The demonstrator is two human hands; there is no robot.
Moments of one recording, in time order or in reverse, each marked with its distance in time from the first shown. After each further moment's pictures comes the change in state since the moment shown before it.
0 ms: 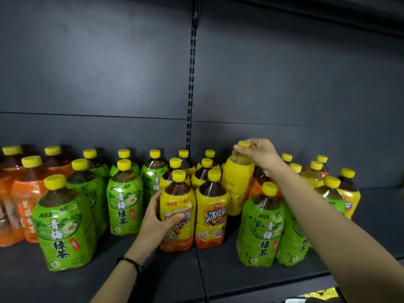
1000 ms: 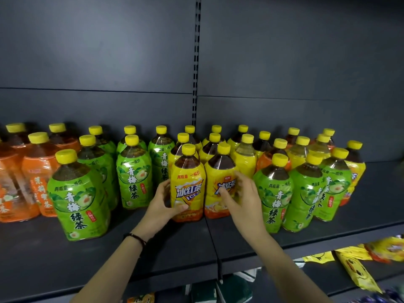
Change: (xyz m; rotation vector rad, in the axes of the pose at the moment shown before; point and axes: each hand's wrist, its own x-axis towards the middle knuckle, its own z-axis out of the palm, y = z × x) left_hand -0.004 -0.034 -0.028 0.142 -0.153 -0.073; right_hand -0.190 0.044 0.095 -0.140 0.156 -0.139
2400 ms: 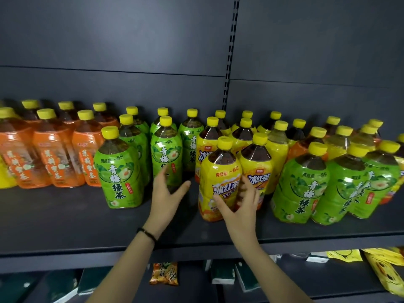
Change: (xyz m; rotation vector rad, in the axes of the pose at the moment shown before) left_hand -0.052 0.010 -0.025 0.222 0.450 0.118; right_hand -0.058 -0.003 0.068 0.216 0.010 0.118
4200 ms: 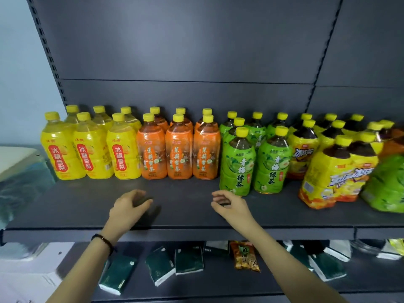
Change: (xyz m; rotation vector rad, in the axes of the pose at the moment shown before) left_hand -0.001 -0.122 -0.398 0.499 -0.065 -0.229; right_hand -0.114 -0.117 0.238 -0.079 -0.589 0.131
